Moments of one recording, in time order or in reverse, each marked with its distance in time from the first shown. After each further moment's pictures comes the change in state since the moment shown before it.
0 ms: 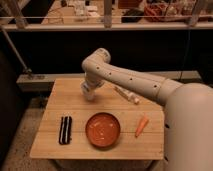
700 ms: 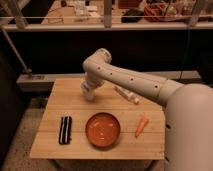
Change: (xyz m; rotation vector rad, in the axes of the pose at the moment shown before) arm 0.003 -0.002 0.000 0.014 -0.006 -0.014
